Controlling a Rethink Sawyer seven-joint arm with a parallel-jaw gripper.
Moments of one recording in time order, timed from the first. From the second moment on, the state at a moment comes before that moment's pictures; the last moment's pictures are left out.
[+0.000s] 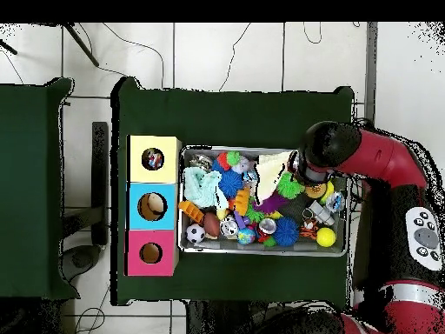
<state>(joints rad) -0.54 -0.44 0.10 1.13 -0.27 1.11 1.73</state>
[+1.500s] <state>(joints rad) -0.22 -0.56 -0.09 1.33 -0.14 0.89 1.93</state>
